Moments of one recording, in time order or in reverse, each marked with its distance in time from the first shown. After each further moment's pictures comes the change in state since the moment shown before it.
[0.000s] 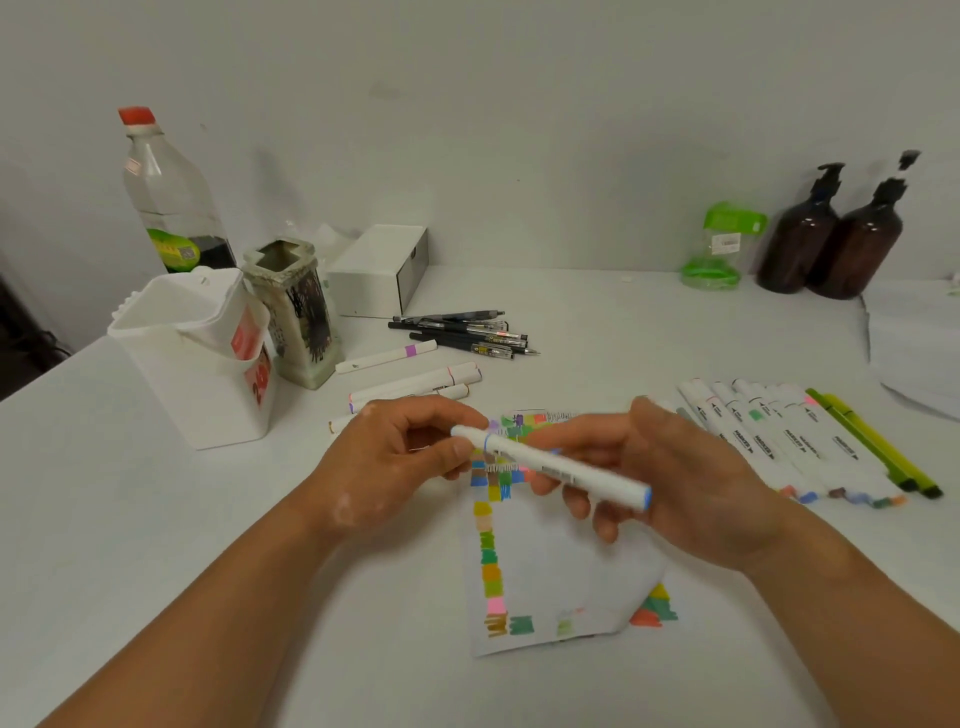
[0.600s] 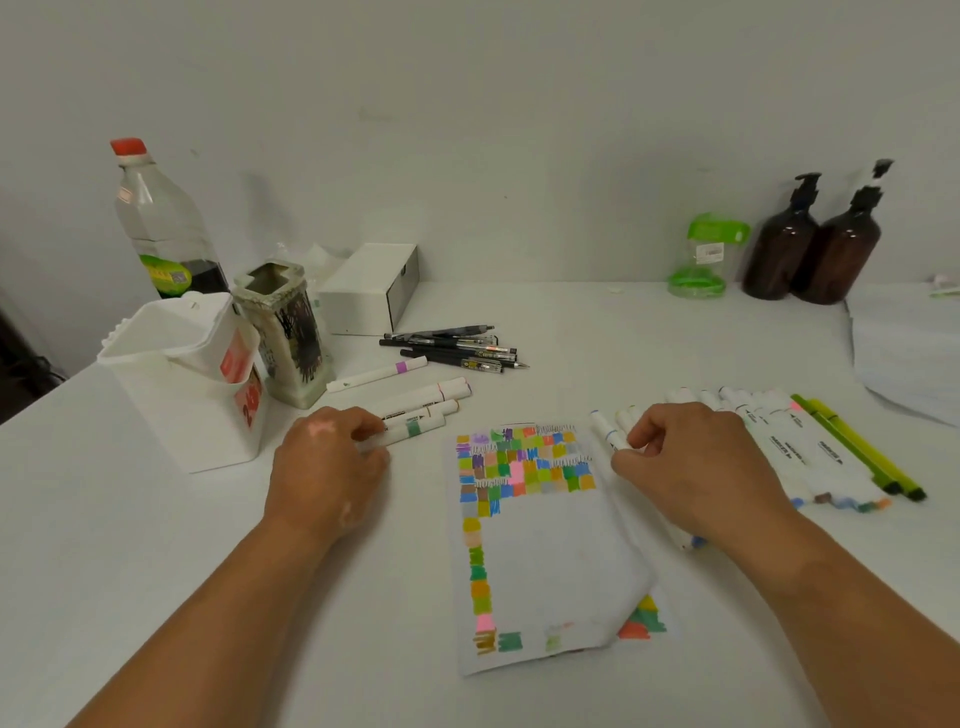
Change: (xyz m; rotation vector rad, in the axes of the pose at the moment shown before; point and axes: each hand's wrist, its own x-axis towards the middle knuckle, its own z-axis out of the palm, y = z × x) left_hand 0.006 -0.025 -0.019 0.830 0.484 -0.175; right_hand 0.005 0.011 -0.035 -1.177 0.846 0.237
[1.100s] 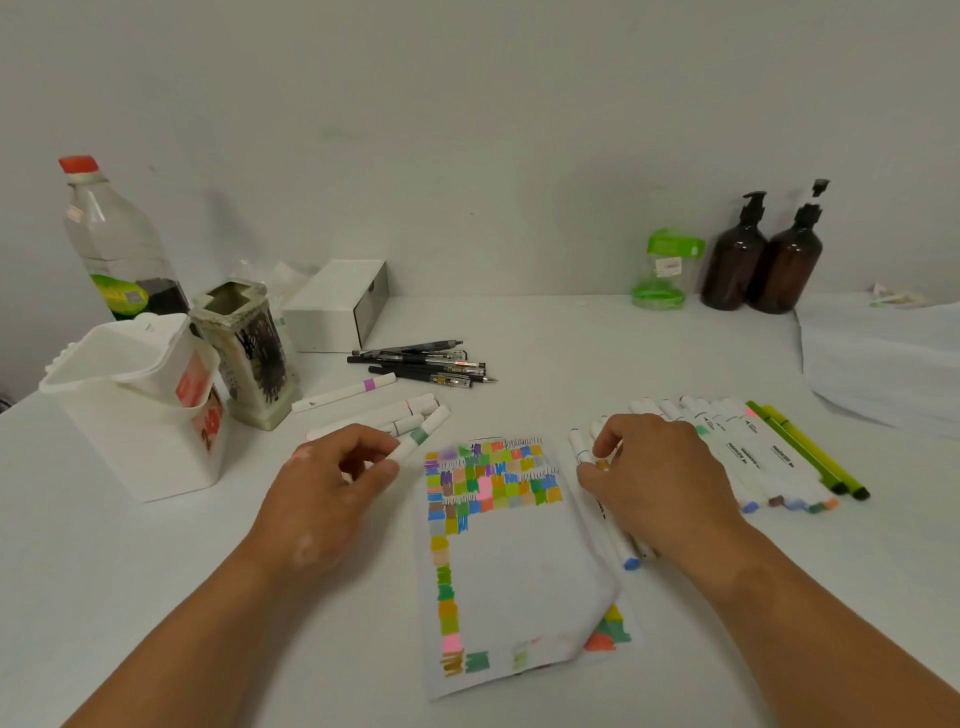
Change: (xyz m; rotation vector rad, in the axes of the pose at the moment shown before) left_hand -0.009 0.021 0.000 -0.346 -0.223 -0.009; right_hand 0.004 0.004 0.012 -0.139 0.116 -0.031
